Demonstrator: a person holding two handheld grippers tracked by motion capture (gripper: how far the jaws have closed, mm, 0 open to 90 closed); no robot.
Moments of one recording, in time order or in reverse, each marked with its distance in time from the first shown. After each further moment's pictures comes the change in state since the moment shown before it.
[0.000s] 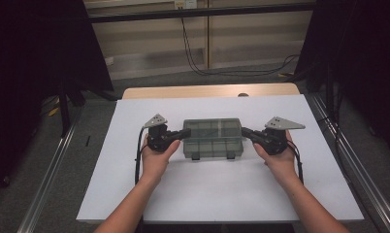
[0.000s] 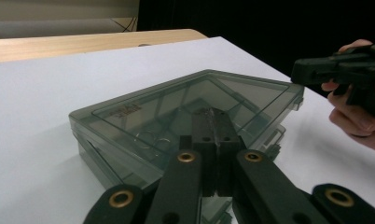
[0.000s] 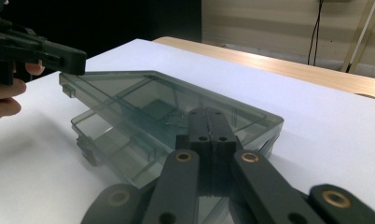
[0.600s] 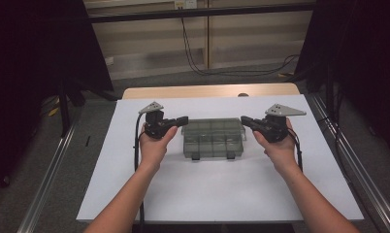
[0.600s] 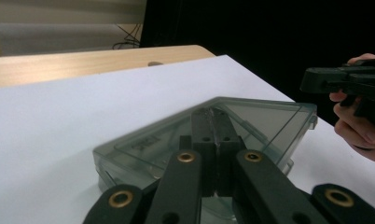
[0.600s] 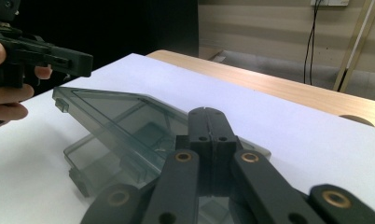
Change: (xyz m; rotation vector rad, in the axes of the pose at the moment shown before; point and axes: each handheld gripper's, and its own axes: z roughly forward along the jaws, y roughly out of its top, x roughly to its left) left arm 0.018 0.029 0.005 -0.003 0.001 -0.036; right arm -0.011 0.031 0.006 -0.017 -0.005 0.011
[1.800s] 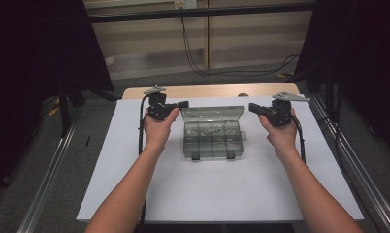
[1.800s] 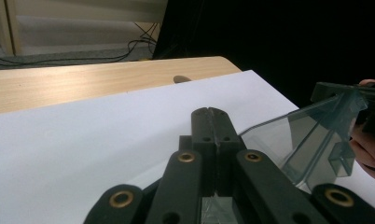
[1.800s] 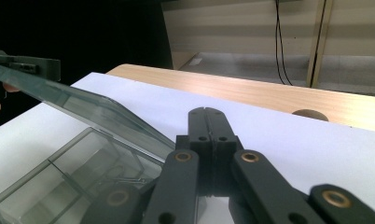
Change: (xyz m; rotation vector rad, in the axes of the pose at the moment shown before) left arm 0.036 0.038 0.032 -0.002 0.050 -0.071; right arm -0.054 0.009 0.021 -0.015 -0.093 0.124
